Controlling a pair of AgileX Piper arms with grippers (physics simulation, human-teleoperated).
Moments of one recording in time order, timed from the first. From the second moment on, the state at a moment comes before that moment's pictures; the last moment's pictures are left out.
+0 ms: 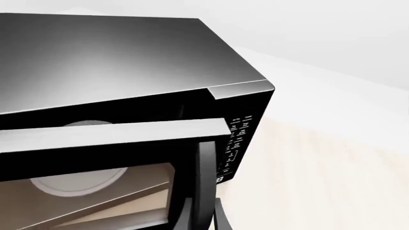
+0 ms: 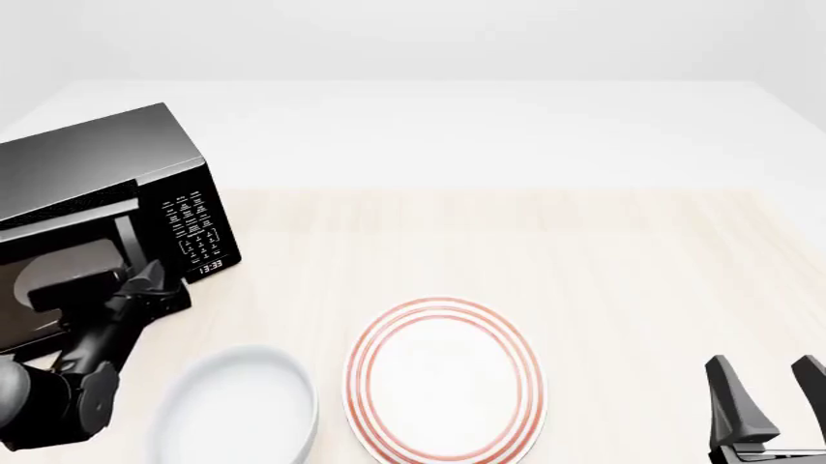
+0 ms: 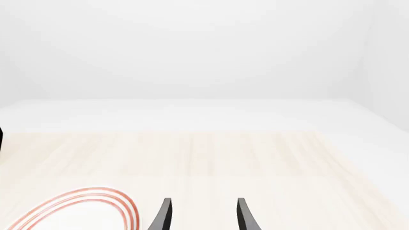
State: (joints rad) left arm 0.14 1.68 -0.36 -1.04 -0.18; right arm 0.00 0.00 0.00 0.00 0.00
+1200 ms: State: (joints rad) left arm 0.13 1.59 -0.24 -1.07 -0.17; right arm 0.00 0.00 0.00 0.00 0.00
